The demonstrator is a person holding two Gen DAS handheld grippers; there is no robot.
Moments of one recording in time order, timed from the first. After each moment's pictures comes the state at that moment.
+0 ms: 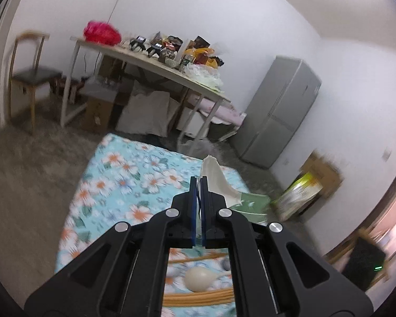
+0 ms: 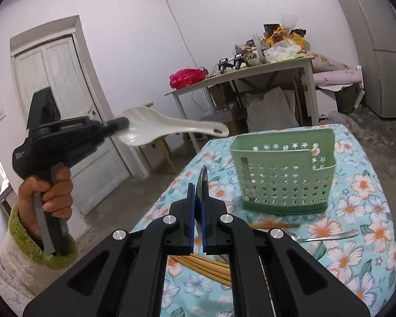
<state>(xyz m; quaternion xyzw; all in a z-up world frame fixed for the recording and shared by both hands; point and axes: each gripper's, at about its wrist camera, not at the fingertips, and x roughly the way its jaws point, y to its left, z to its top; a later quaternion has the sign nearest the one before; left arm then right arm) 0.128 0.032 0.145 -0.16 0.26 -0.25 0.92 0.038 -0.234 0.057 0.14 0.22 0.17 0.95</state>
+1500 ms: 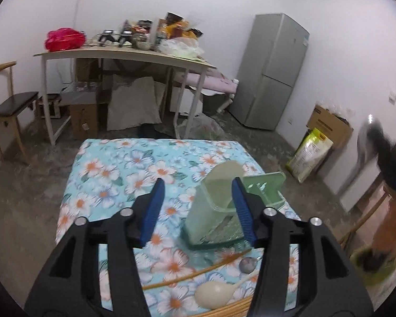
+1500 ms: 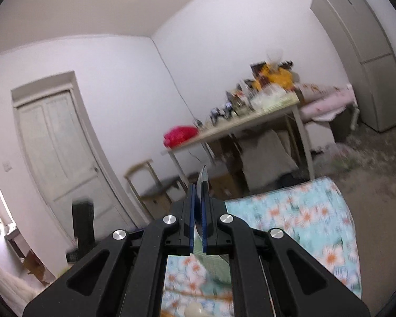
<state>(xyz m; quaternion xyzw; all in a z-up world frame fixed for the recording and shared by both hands) 0.175 -0.044 0.121 -0.05 0.29 -0.28 0.91 0.083 -0.366 0.144 0.21 0.10 0.17 0.96</state>
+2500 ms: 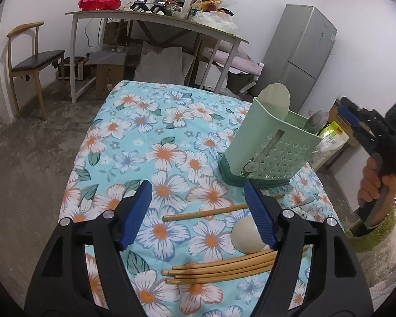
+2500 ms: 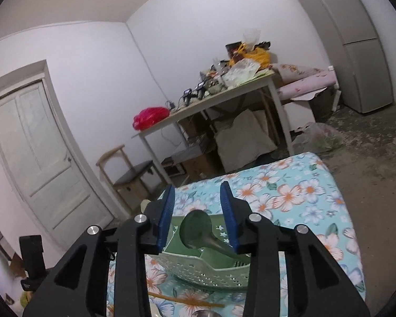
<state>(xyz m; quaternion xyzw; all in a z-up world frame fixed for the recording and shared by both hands) 0.137 0.014 0.036 -0.08 0.36 -0.23 0.90 0.143 -0.379 0.061 0.21 0.16 0.10 0.96</state>
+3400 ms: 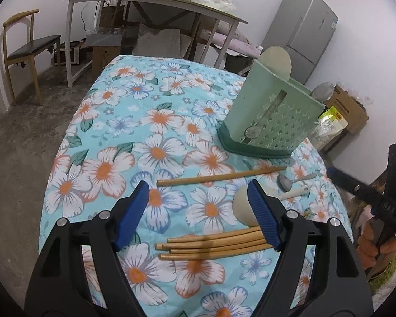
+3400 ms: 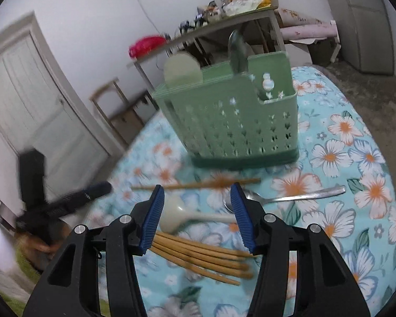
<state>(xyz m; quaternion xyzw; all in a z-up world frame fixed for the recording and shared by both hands) 0.122 0.008 0.002 -0.06 0.41 -0.24 0.88 0.082 -0.279 -0.025 0.16 0.35 0.11 0.92</state>
